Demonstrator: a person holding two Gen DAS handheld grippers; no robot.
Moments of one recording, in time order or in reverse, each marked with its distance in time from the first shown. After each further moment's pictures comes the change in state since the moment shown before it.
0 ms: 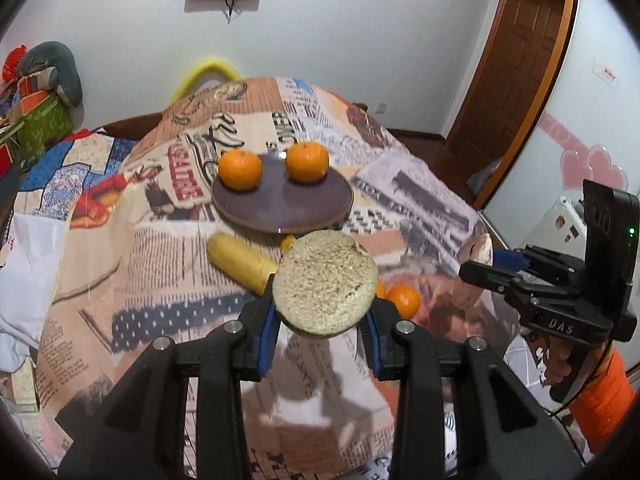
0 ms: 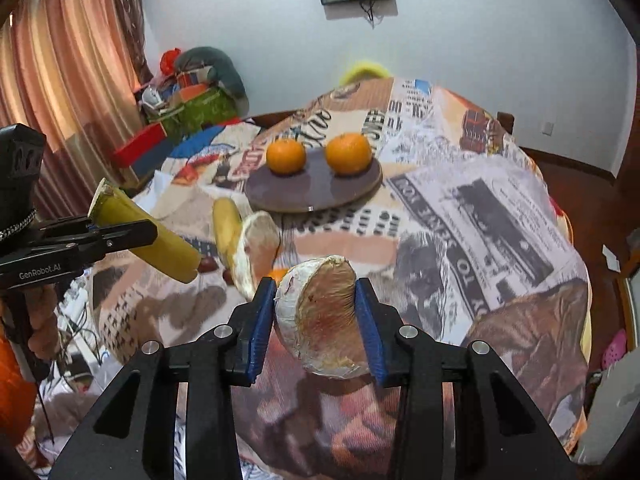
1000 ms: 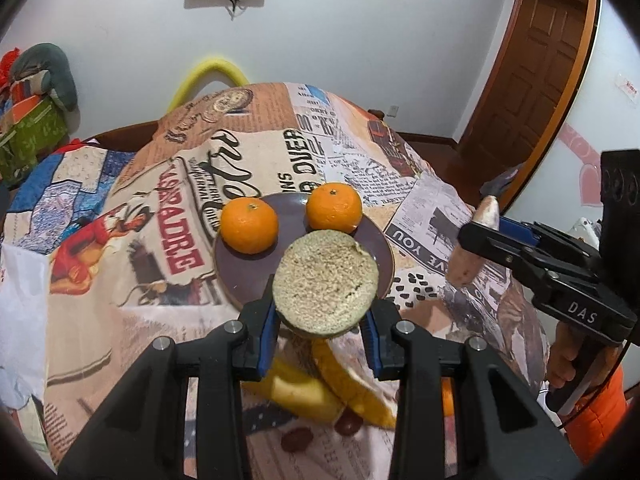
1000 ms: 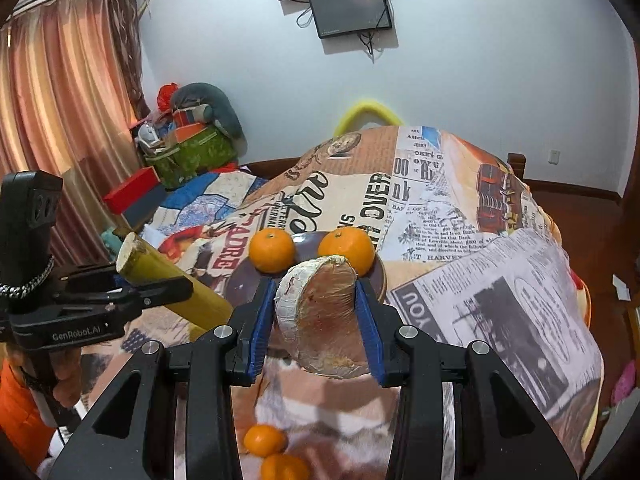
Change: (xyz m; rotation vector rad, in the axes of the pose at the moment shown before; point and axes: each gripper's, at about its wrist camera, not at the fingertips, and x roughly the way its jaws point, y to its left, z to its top) left arm 0.084 0.033 0.079 -0.004 0.025 0.011; right arm 0.054 -0.016 0.092 0.004 -0.113 0.016
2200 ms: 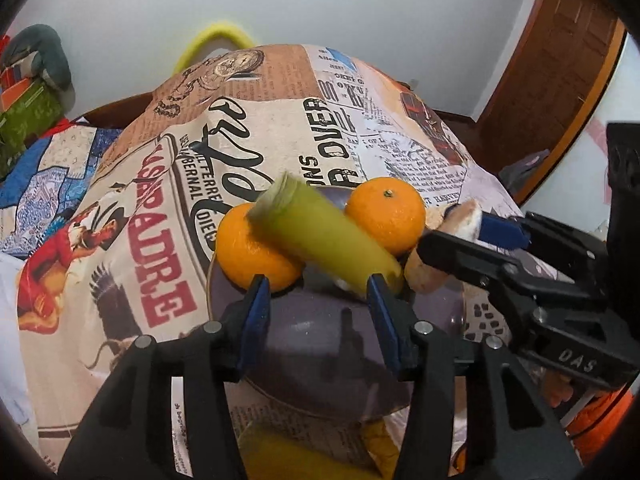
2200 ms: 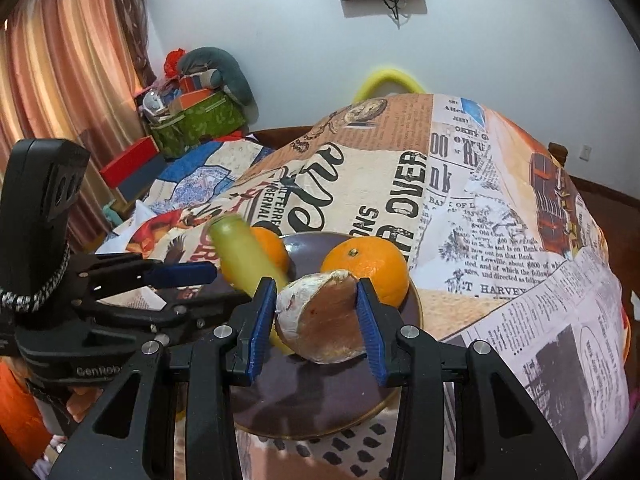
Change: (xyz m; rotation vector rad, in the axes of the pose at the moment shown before) left arm 0.091 0.035 0.031 -0.018 0.105 0.035; right arm 0.098 -0.003 0.022 -0.051 0.120 0.064
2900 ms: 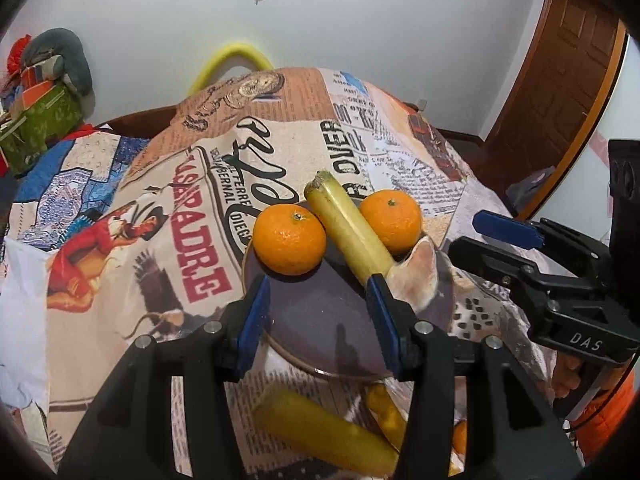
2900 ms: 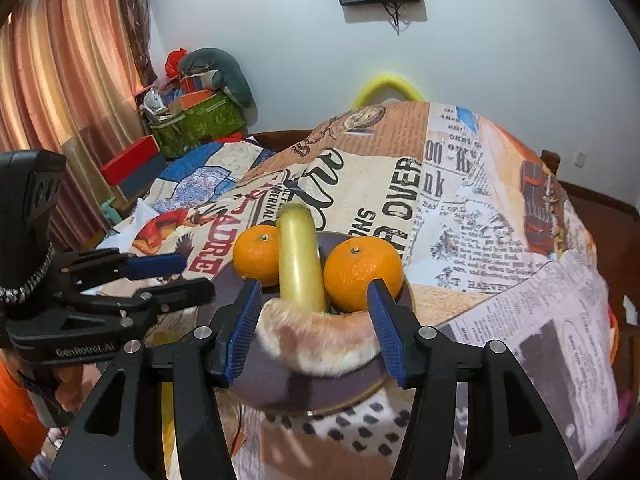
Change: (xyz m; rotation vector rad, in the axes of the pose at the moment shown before) left arm -0.052 0.004 -0.017 -0.034 -0.081 0.038; right arm -0.024 0.008 -0.002 -0.017 -0.013 -0.030
